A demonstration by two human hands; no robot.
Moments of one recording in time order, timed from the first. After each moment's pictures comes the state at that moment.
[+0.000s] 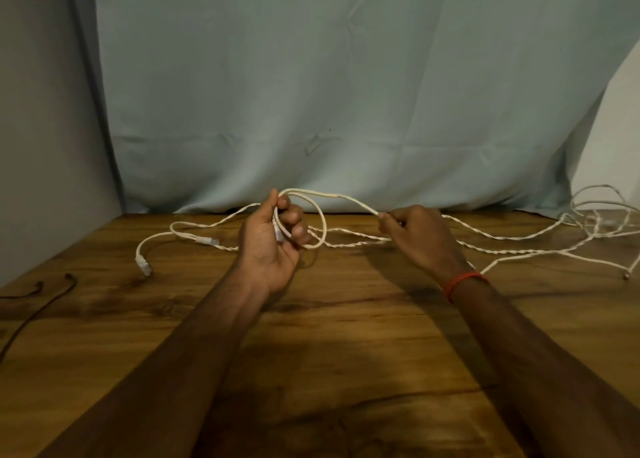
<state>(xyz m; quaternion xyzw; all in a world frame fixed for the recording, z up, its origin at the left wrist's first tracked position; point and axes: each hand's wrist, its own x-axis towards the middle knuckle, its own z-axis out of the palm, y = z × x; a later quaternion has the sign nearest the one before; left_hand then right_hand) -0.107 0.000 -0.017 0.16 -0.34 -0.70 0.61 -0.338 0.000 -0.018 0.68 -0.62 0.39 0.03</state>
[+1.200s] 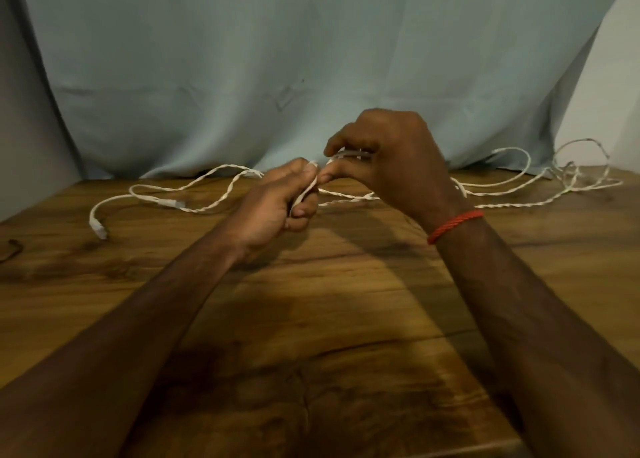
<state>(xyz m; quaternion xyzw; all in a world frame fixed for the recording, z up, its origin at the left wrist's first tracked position) -0.133 0.027 -0.025 0.22 -0.68 -0.52 0.46 -0.322 0.041 0.023 0.80 -0.38 0.40 0.24</state>
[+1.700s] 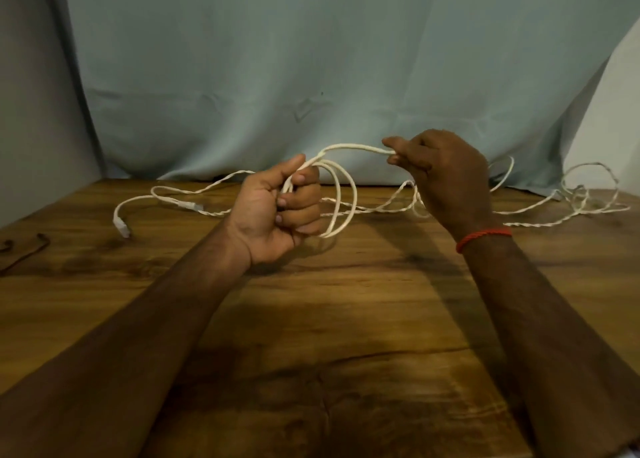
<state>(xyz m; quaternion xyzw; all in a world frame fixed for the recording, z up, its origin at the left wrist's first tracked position) -0.110 0.014 -0.020 0.03 -0.51 -0.78 0.36 -0.368 0.016 0.007 0.72 -0.43 0.41 0.36</state>
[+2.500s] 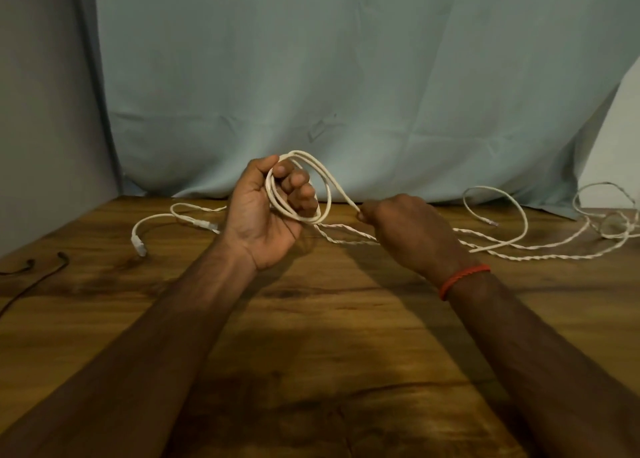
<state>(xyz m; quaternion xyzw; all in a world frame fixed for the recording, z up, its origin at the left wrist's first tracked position) -0.096 0.019 0.002 0.05 -0.38 -0.73 0.56 -0.306 0.026 -0.008 0.78 -0.55 0.19 0.24</state>
